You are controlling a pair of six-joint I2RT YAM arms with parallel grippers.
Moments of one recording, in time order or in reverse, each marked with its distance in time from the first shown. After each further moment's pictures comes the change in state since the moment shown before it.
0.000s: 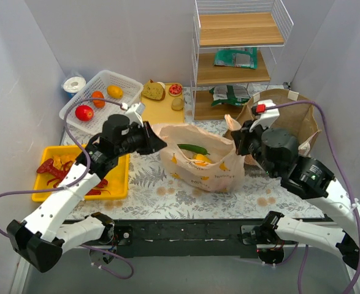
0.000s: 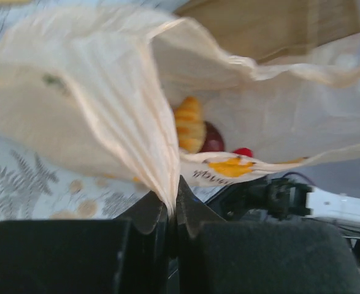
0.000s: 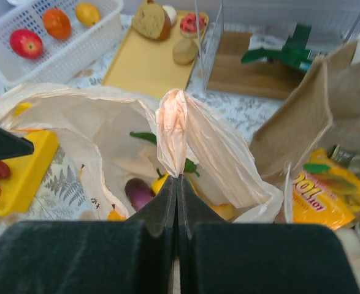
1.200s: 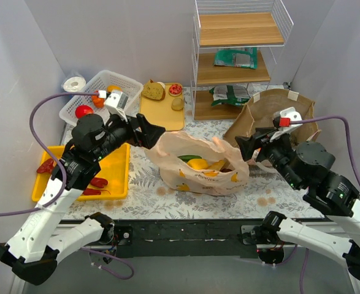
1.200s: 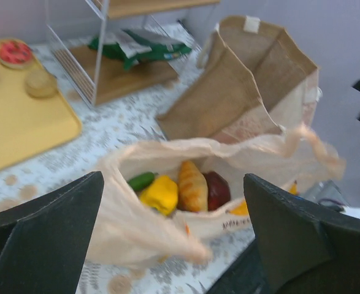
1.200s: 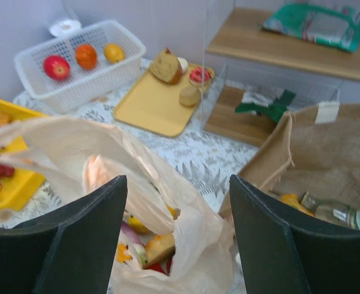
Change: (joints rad) left arm 0.000 -0.132 0.197 0.042 -0.055 0.267; right arm 0.000 -0.142 0.029 0.023 -0.050 -0.212
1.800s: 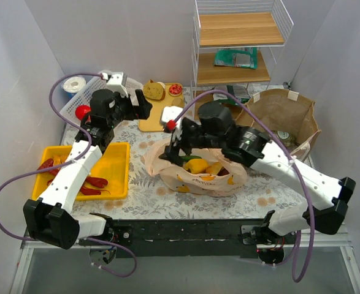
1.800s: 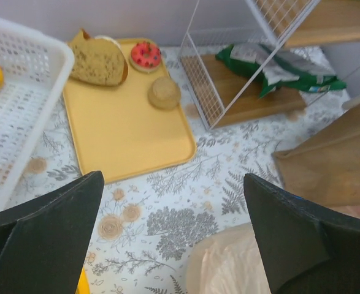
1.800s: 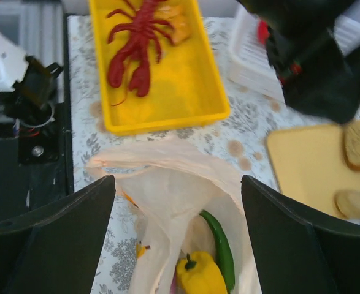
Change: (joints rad) left arm 0.277 0.348 0.039 0.217 -0.093 0.123; right arm 0.074 0.650 0.352 0.112 -0.747 -0.378
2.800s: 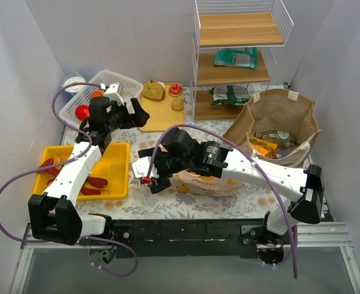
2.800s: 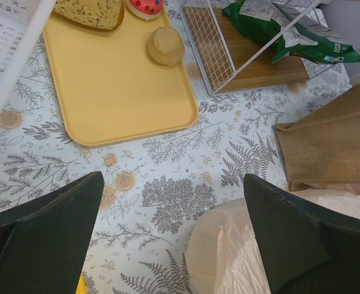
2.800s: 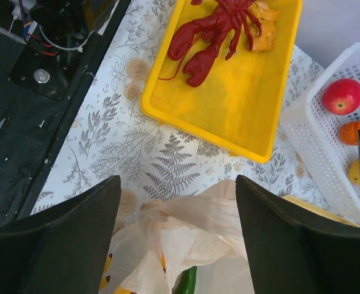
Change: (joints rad) left arm 0.099 0.022 -0.166 0.047 0.153 -0.068; right arm 0.208 0.204 -0.040 0.004 -0.113 -0.510
